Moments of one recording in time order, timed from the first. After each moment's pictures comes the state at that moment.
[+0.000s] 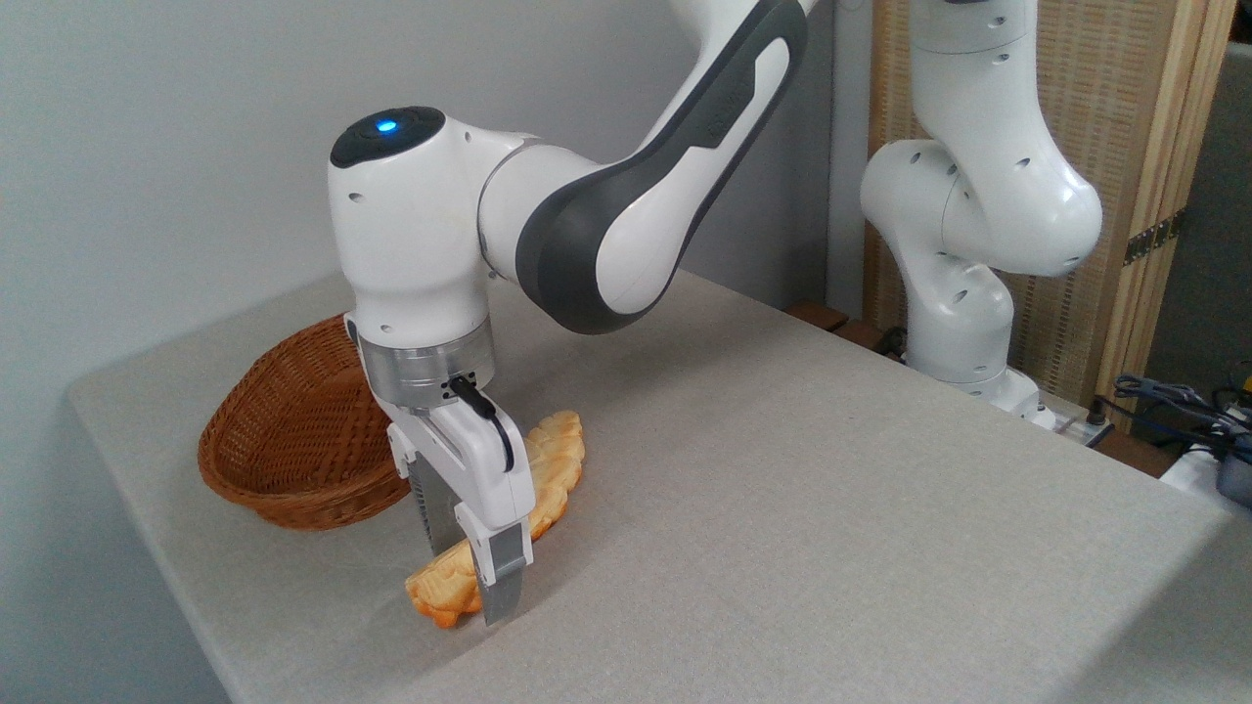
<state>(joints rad) 0.03 0.19 -0.08 -1.88 -0.03 2.15 0.81</state>
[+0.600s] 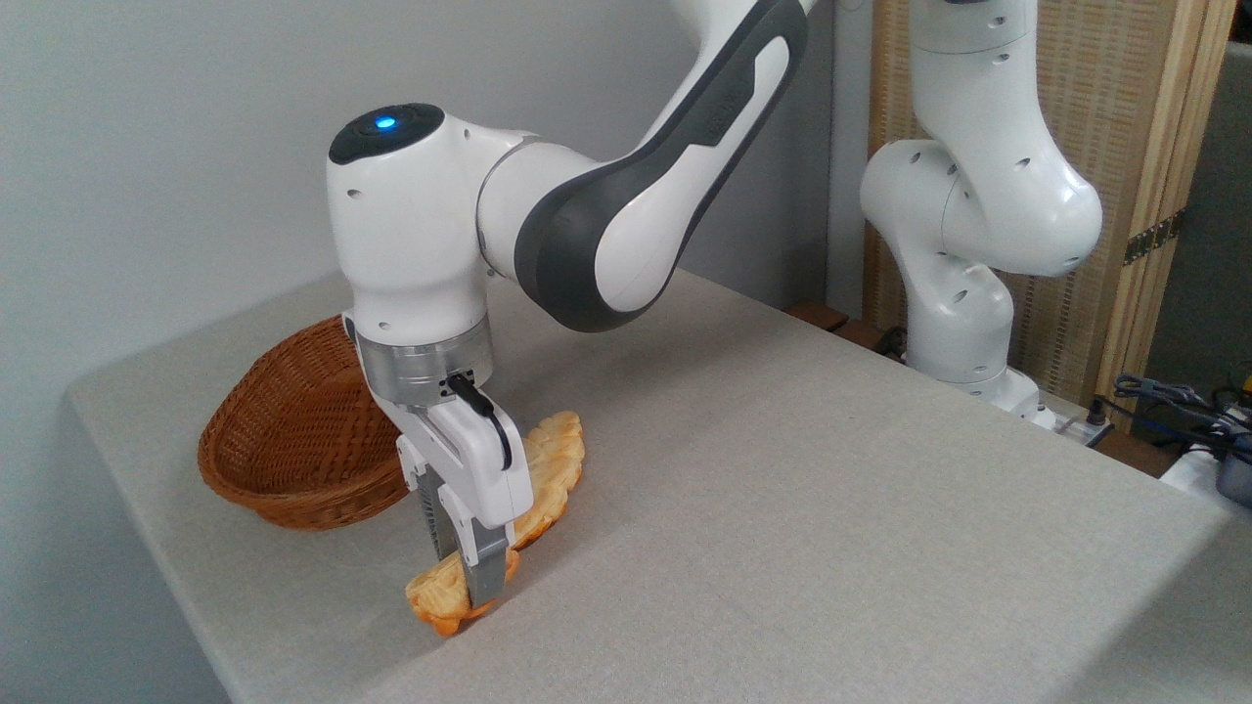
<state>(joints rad) 0.03 0.19 -0.08 -1.88 -0.03 2.15 0.81</state>
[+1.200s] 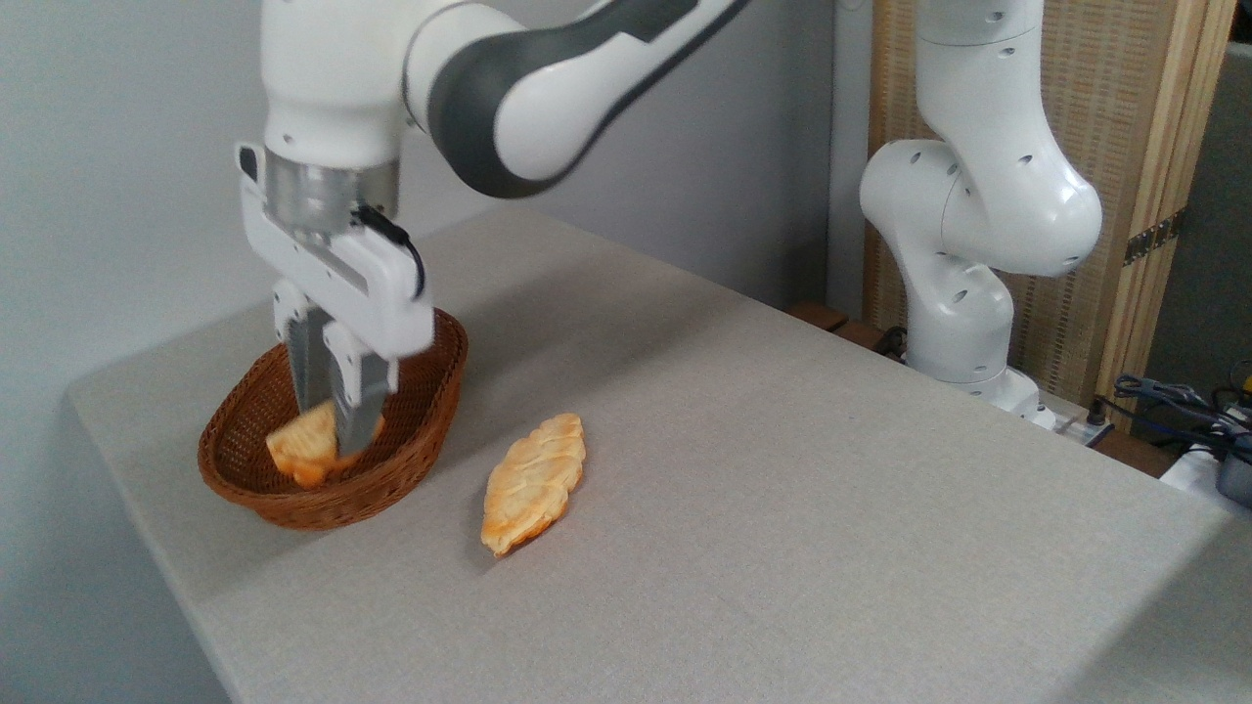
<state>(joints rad) 0.03 0.14 -0.27 -1.74 -0.11 2.15 0.47</state>
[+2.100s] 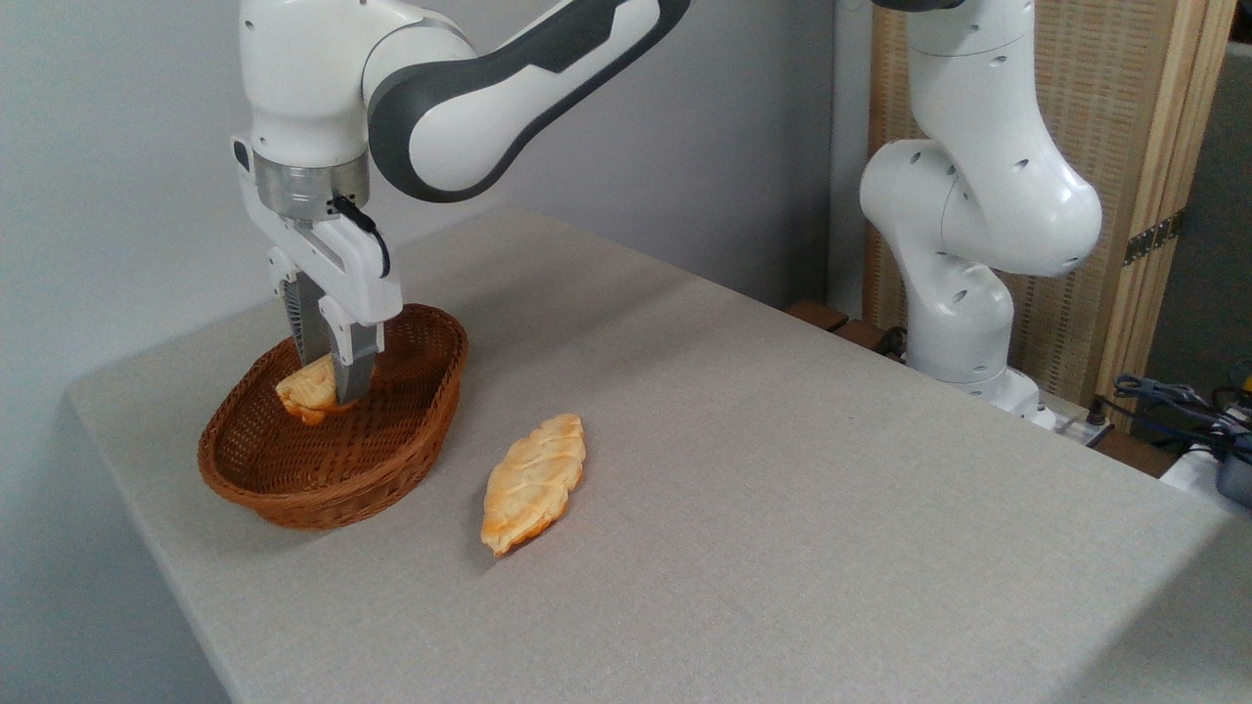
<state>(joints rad) 0.02 0.20 -0.44 -1.74 -0.11 2.15 0.35</state>
